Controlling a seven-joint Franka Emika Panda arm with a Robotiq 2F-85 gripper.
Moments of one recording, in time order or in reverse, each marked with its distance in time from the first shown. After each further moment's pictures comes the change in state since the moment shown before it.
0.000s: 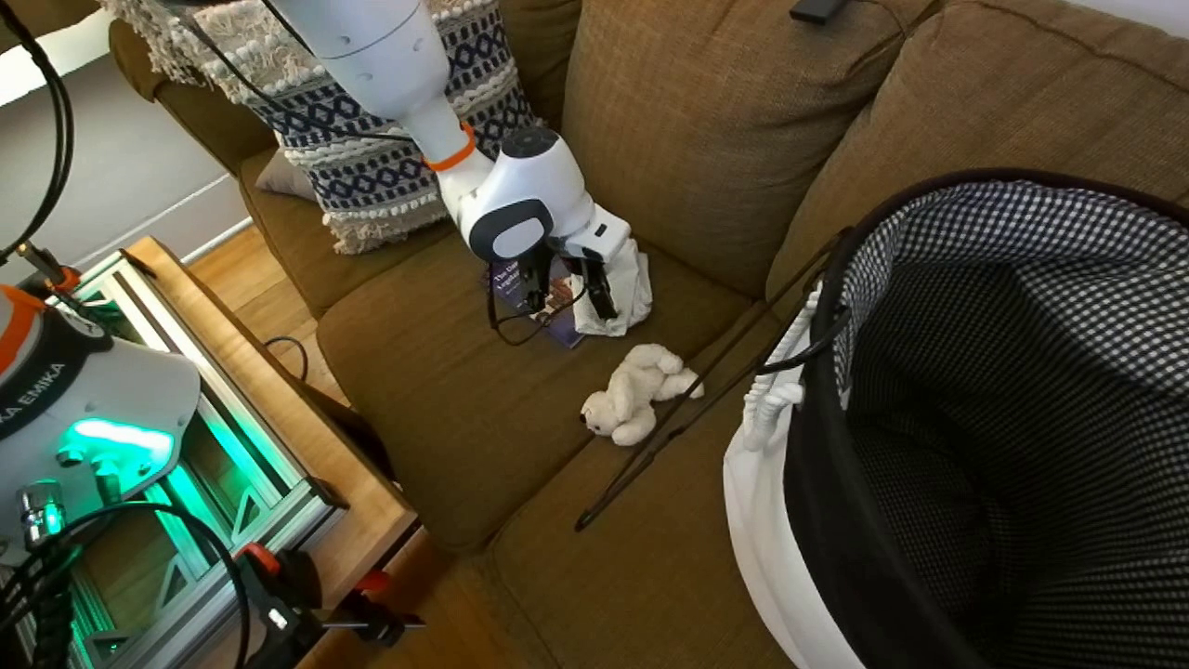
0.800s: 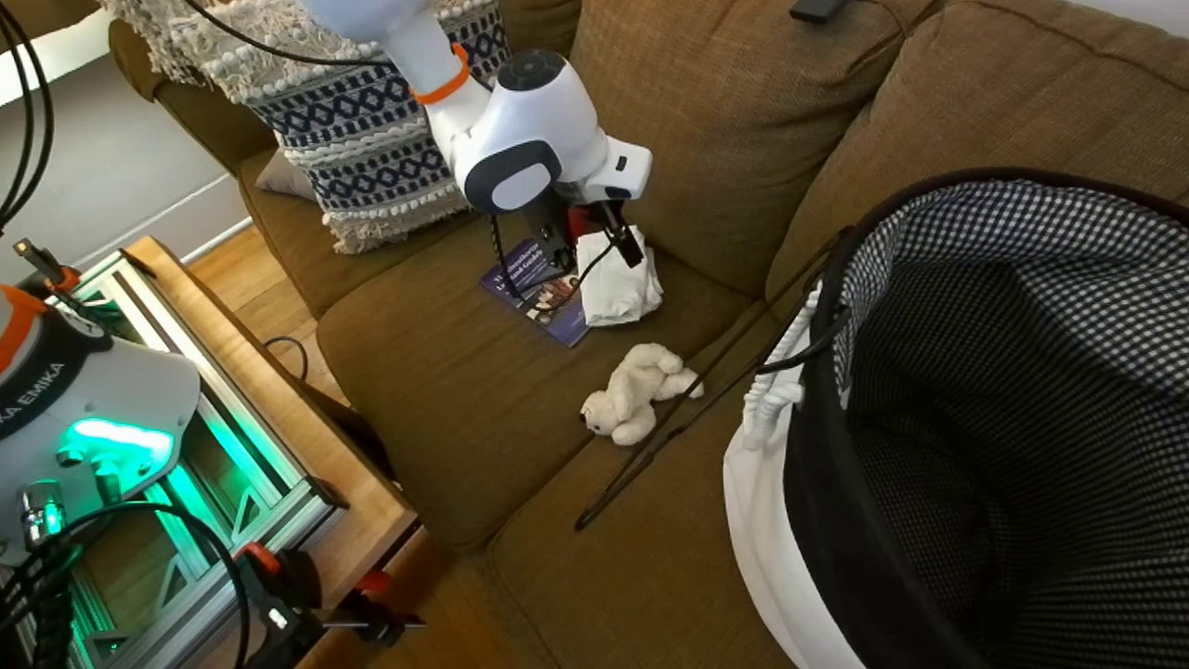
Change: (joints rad) arm -0.185 -0.294 0.128 -0.192 -0.127 0.039 -0.278
